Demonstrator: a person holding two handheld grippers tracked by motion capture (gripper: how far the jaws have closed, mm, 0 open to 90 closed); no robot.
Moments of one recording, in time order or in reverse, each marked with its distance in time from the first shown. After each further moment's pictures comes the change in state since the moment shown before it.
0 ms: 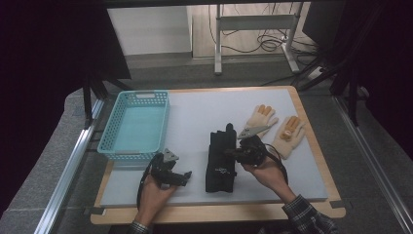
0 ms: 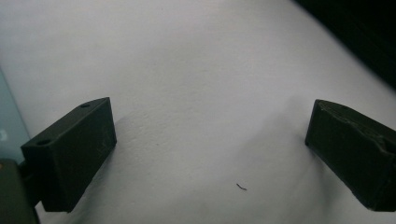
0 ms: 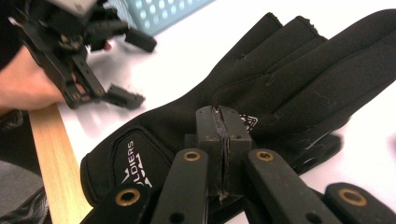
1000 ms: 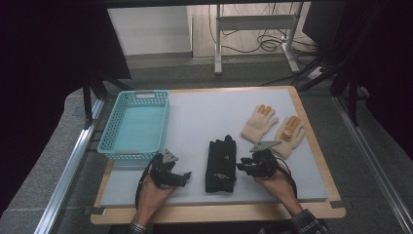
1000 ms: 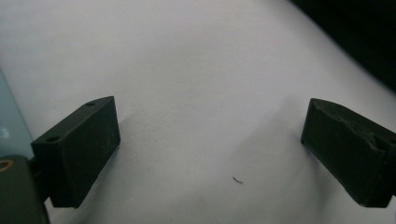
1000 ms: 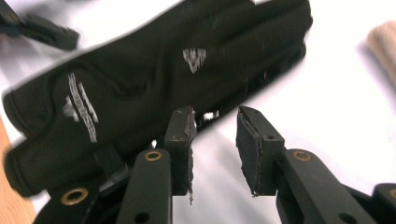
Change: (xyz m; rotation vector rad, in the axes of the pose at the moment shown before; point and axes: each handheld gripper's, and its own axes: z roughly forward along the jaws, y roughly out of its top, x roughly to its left) left arm -0.001 -0.003 -0.006 0.007 -0.018 0.025; right arm -0.024 -0.066 0.003 0.020 -0.099 0.041
